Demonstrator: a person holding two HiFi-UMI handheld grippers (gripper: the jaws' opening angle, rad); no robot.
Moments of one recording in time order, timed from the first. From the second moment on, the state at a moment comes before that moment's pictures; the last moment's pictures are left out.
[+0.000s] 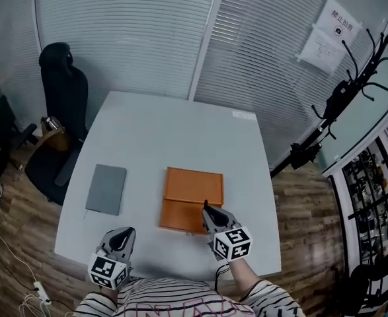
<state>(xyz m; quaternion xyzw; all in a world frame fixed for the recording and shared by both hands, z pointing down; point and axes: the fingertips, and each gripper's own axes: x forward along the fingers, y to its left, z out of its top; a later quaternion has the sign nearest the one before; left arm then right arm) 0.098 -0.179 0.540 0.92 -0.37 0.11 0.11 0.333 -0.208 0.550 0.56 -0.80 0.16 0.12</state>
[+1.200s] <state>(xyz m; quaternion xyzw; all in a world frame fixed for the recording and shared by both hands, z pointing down) 0.034 -0.160 0.551 0.88 -0.45 0.13 0.13 0.273 -0.251 0.671 0.41 -0.82 0.20 0.34</state>
